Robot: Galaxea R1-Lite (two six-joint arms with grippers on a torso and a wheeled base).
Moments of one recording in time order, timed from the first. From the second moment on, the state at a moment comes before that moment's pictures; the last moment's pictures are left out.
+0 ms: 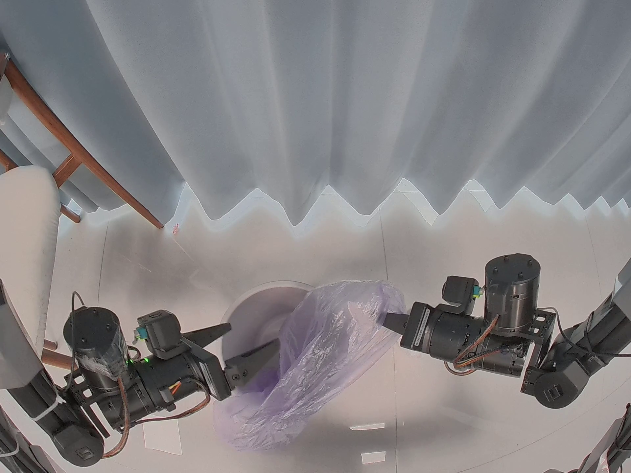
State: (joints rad) left arm -0.55 1.79 -0.13 -1.49 -0.18 -0.36; right arm 0.67 1.85 -0.56 -0.96 0.17 0.76
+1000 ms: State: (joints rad) left arm -0.48 1.52 -0.02 -0.97 -0.34 -0.07; right arm 0.66 1.86 -0.56 -0.96 0.17 0.76
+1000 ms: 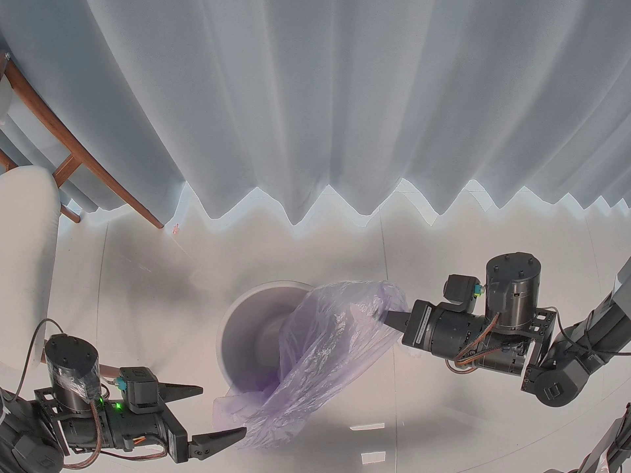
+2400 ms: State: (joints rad) left arm -0.34 1.92 -0.02 -1.30 -0.55 0.02; right arm 0.68 1.88 -0.54 -1.01 0.17 0.76
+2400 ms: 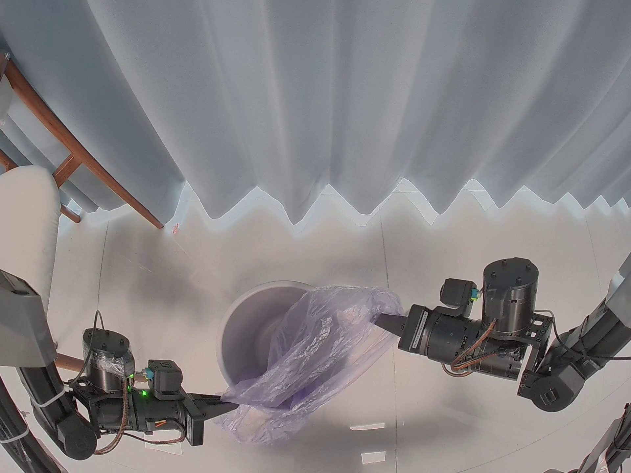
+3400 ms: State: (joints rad) left arm -0.39 1.76 -0.10 -1.31 -0.55 -0.41; right arm 0.67 1.93 -0.54 -1.17 0.17 0.79
